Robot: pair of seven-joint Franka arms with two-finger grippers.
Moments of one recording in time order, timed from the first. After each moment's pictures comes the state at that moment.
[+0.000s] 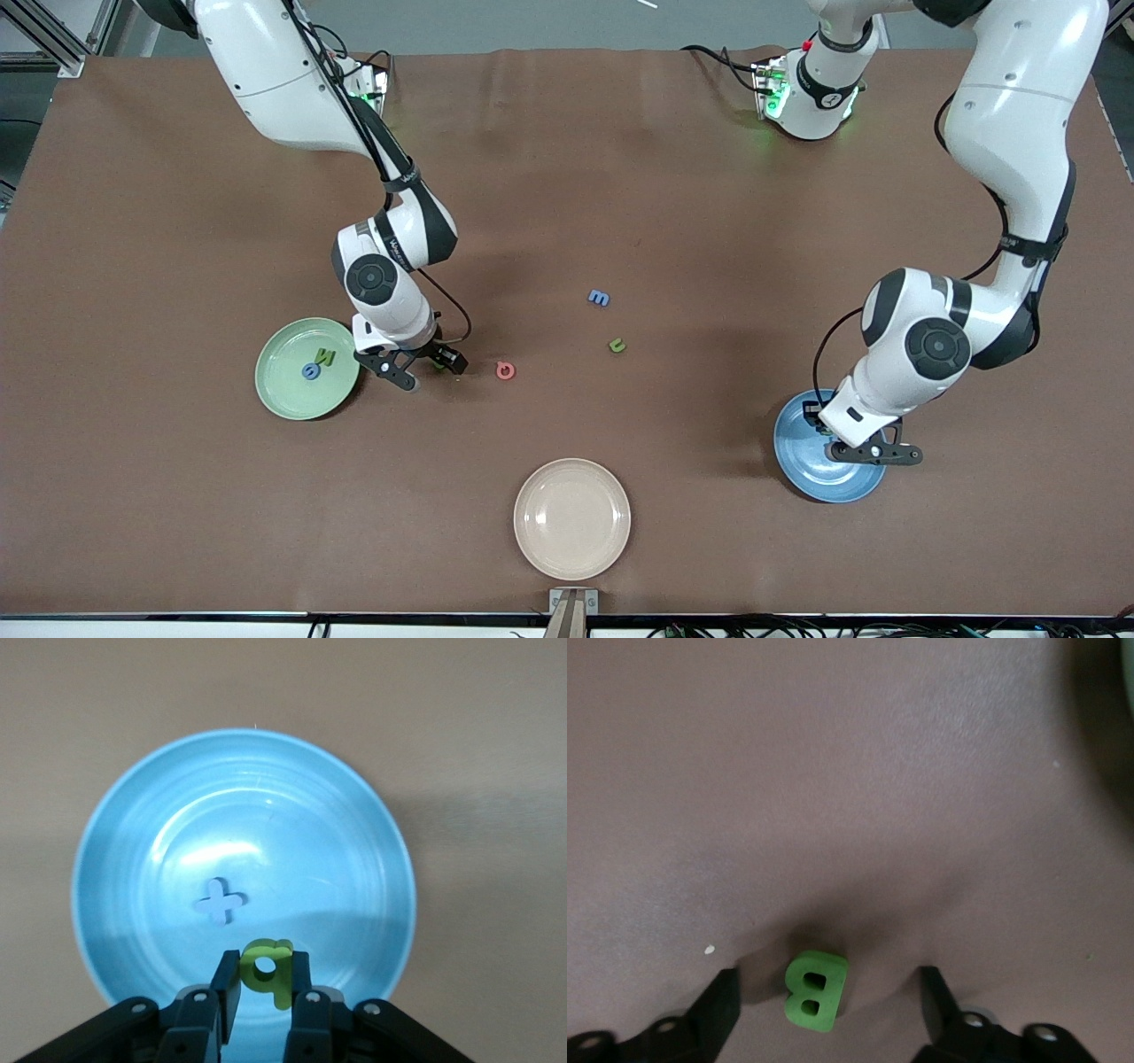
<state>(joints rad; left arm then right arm) 0.11 0.70 -0.31 -1.62 0.34 2.36 -0.28 0.51 0.60 -0.05 -1.96 0.05 2.60 0.96</state>
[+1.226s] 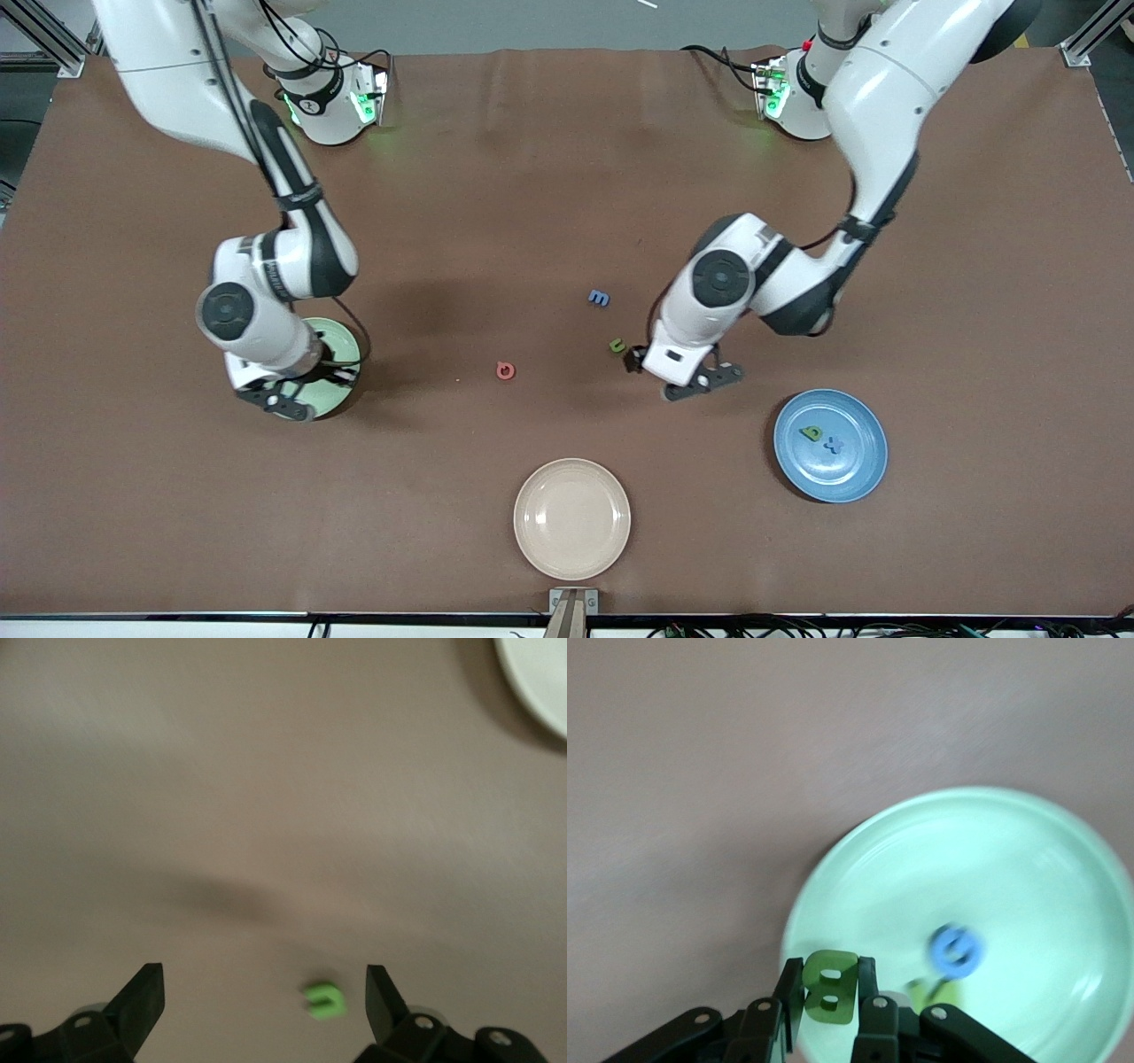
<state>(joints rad) -0.17 0.71 -0.51 -1.63 0.34 2.29 -1.16 0.23 0.49 -0.11 -1.92 0.05 2.41 0.42</state>
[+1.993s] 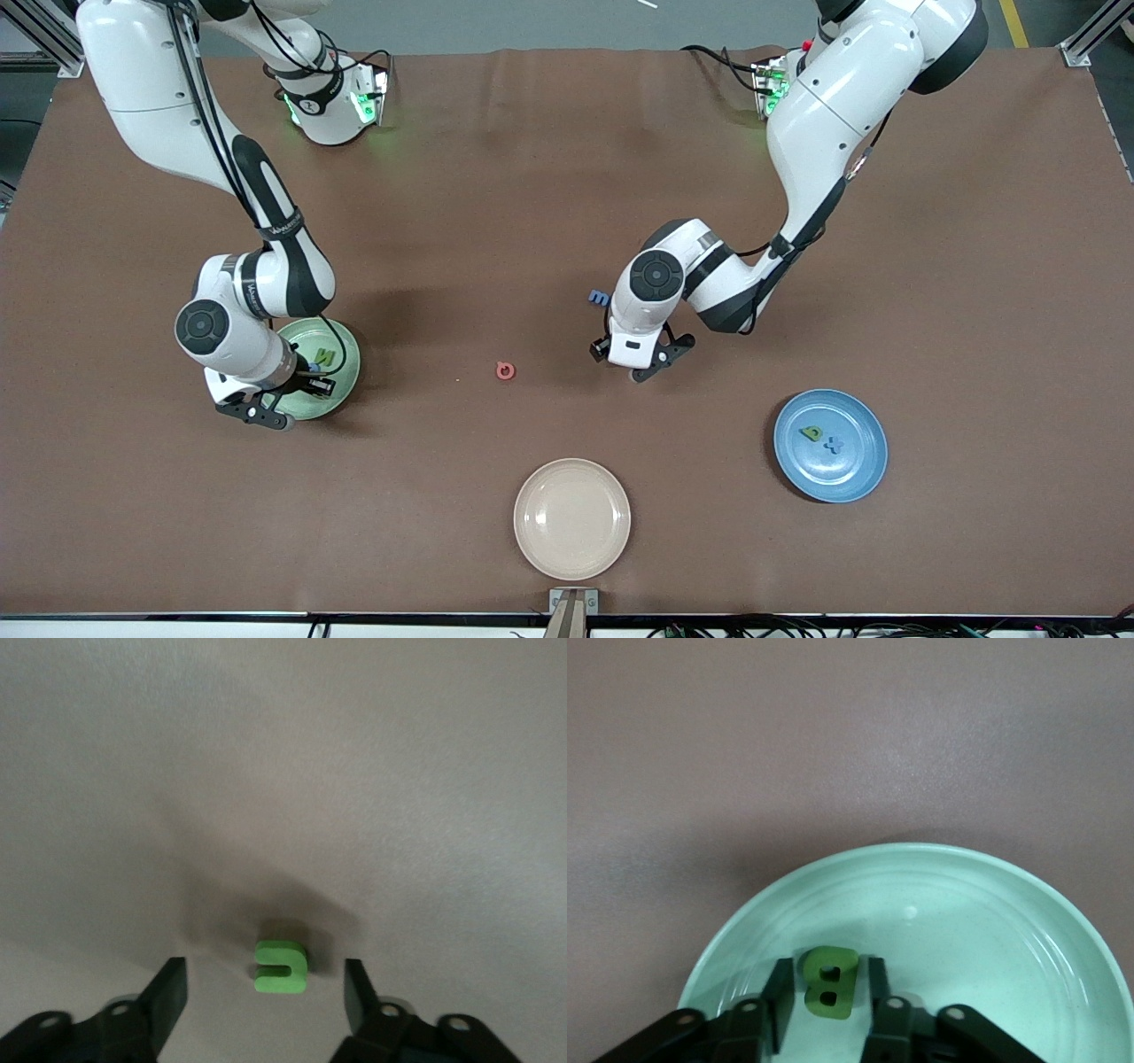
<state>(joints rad) -0.28 0.82 -0.46 -1.63 0.34 2.36 -1.45 0.18 0.58 -0.09 -1.91 0.05 2.50 0.33</state>
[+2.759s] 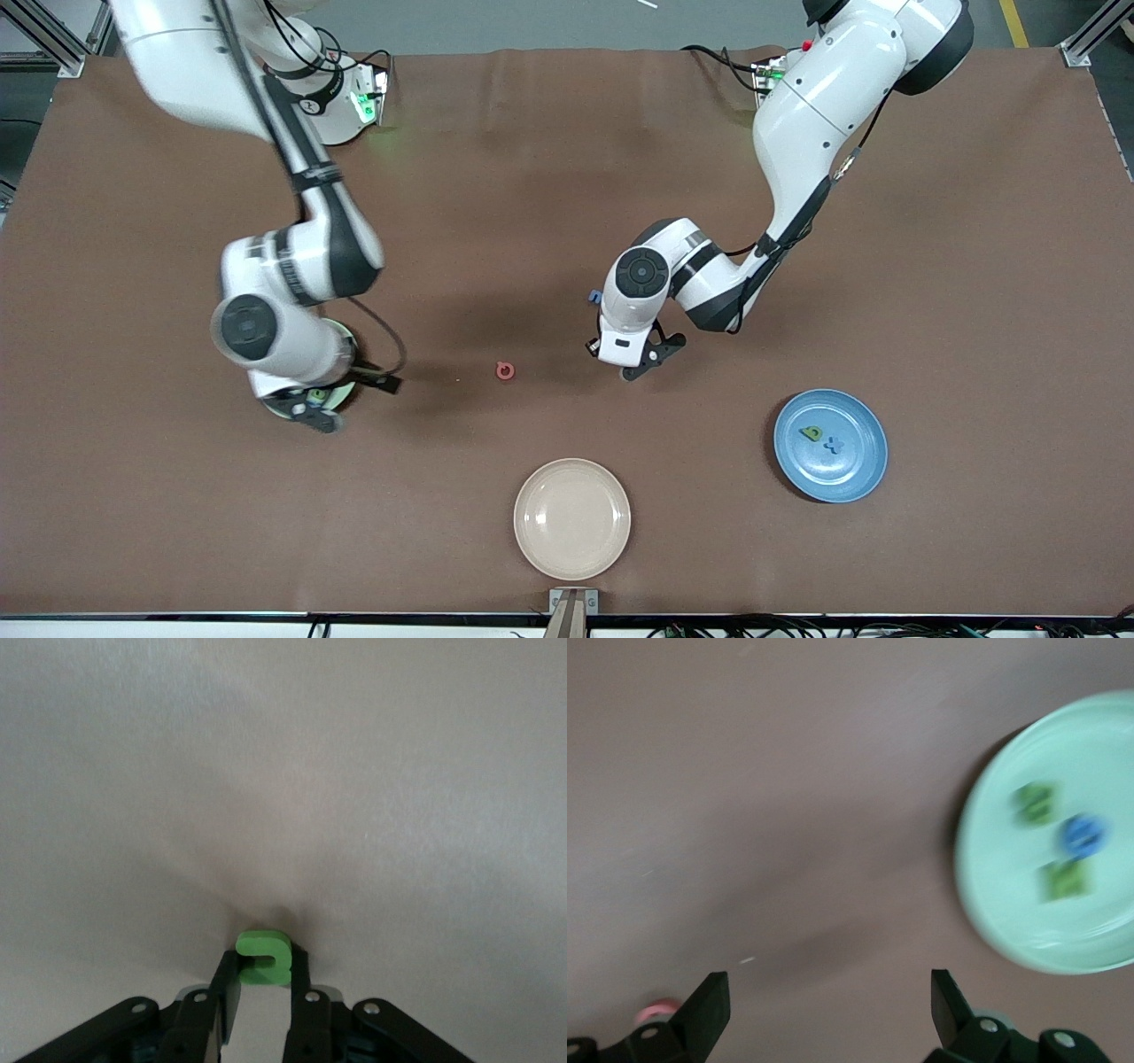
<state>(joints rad) -0.33 0.83 -0.41 -1.59 0.35 2.35 -1.45 0.42 0.55 -0.07 -1.65 0.10 2.15 0.76</state>
